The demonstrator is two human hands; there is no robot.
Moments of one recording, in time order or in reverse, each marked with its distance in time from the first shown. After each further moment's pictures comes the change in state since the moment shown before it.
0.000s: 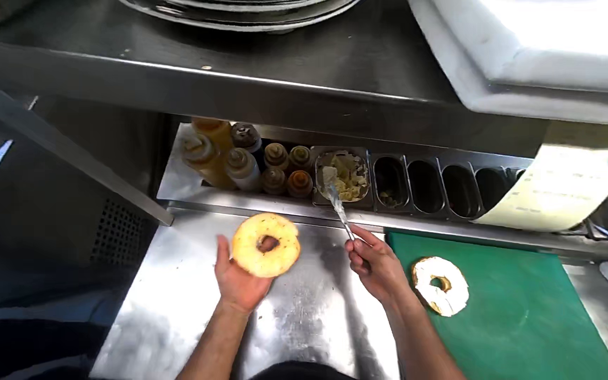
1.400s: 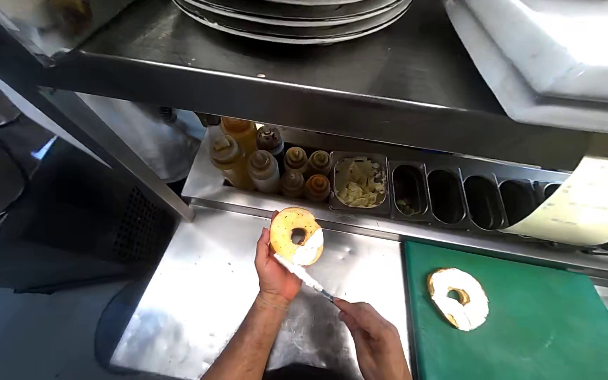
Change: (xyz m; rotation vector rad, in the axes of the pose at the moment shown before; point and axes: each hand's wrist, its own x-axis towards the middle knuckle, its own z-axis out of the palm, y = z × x) left_hand 0.016 -0.036 0.024 0.068 0.060 0.150; right_hand -0.096 0.065 0.020 -0.931 -0.065 -0.613
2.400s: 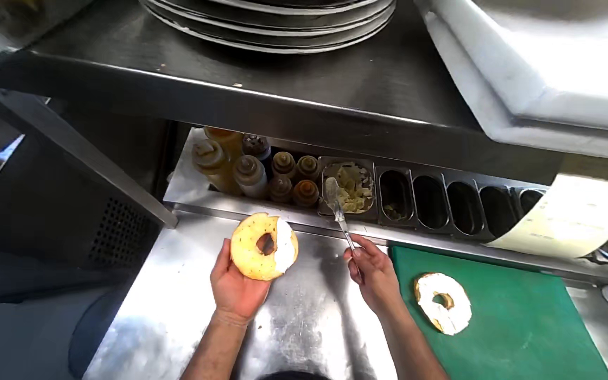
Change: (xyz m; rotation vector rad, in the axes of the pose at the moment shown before) left_hand -0.008 0.043 -0.014 -0.129 -0.057 -0.056; right_hand 0.107 0.047 -0.028 0.681 0.128 0.459
